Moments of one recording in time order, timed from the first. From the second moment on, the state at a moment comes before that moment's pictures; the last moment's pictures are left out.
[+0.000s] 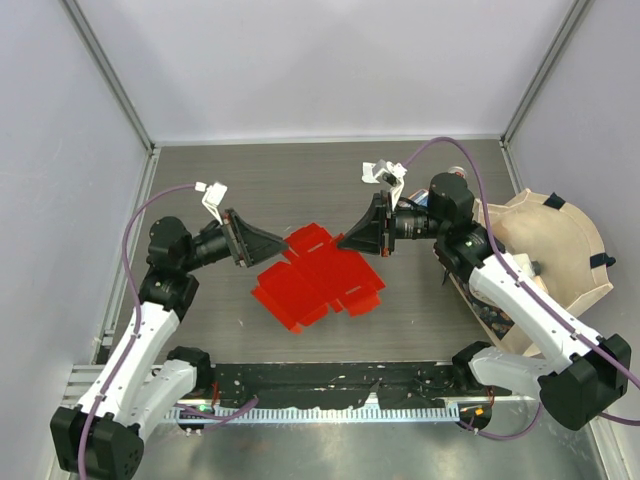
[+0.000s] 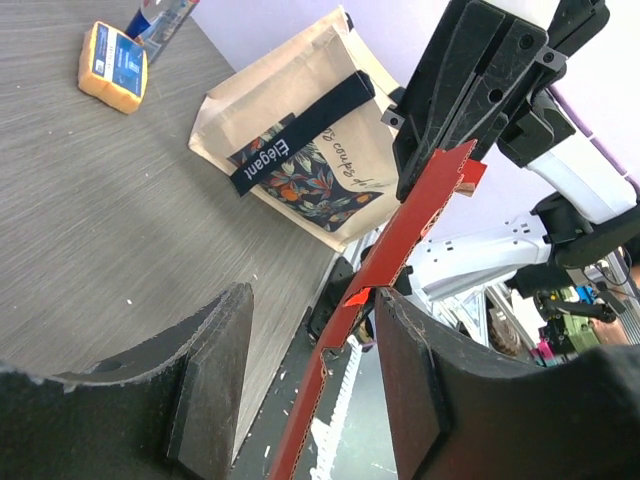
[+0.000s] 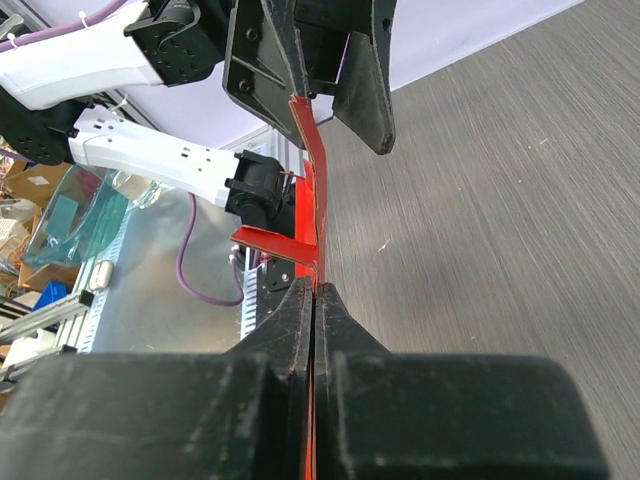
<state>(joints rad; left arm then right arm) -0.22 0.82 0.66 0.19 0.92 -0.81 0.51 1.12 0.99 0.02 -1.01 0.34</state>
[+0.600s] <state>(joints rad) -0.20 0.85 0.69 0.12 0.93 -0.75 0.51 1.11 1.03 -0.07 -1.01 0.28</state>
